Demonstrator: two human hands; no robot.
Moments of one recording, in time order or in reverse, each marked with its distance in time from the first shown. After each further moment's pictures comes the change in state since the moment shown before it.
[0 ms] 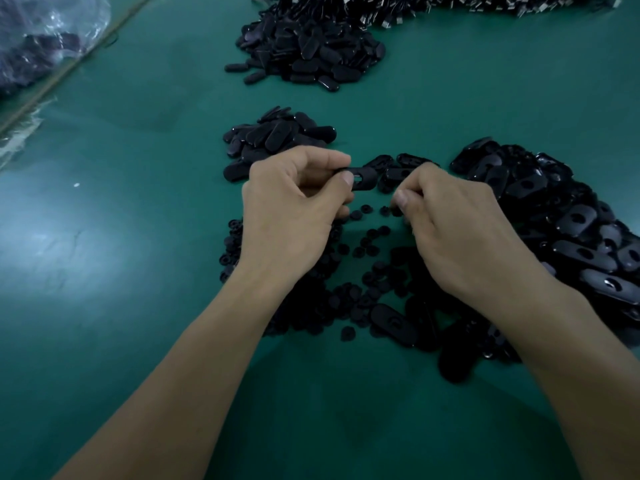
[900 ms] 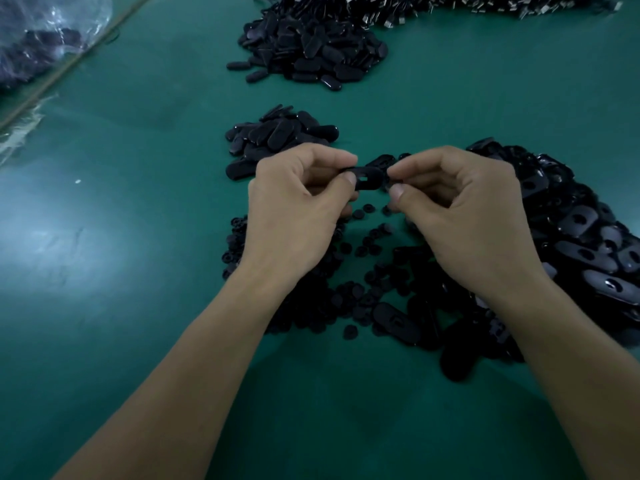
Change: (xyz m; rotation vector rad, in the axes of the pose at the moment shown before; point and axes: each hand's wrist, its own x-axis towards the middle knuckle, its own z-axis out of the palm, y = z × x) left_hand 0.001 0.001 0.000 -0.021 -0.024 -0.001; right_hand 0.004 0.000 0.005 0.446 0.255 -0.063
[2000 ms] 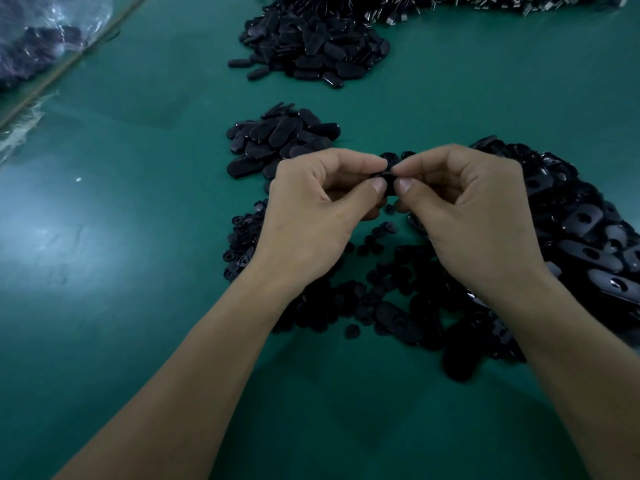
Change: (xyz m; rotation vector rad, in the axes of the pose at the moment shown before) left_hand -0.003 0.000 0.006 -0.108 -0.164 0.057; right_hand 0.001 0.000 0.003 0.047 0.032 0.004
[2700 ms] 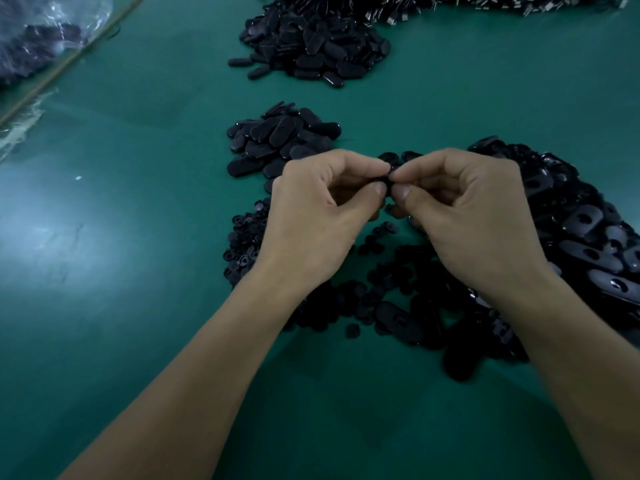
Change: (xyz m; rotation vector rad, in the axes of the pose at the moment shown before) left_hand -0.004 0.003 0.002 0.133 0.018 0.027; right_hand 0.000 -0.001 -0.001 0.053 -0.080 0.005
